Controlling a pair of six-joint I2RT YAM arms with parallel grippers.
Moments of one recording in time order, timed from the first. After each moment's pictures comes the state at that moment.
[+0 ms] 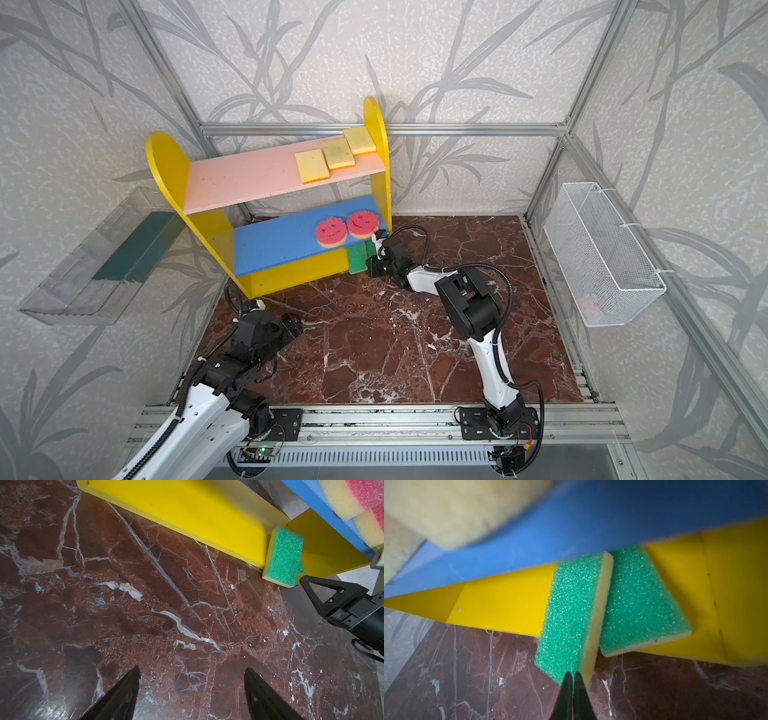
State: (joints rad) left arm -0.31 0.59 0.40 -0.57 -0.21 -0.86; right arm 0.58 2.20 1.42 0.25 -0.27 0.41
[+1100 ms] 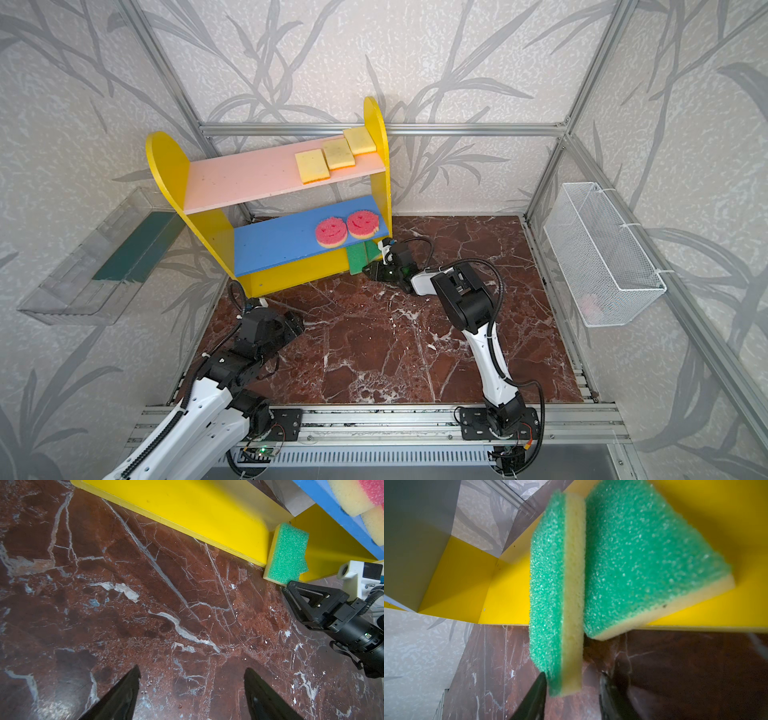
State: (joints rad) left arm -0.31 0.63 0.40 -0.53 -0.20 -0.87; right arm 0.54 2.31 1.38 0.43 -0.48 0.65
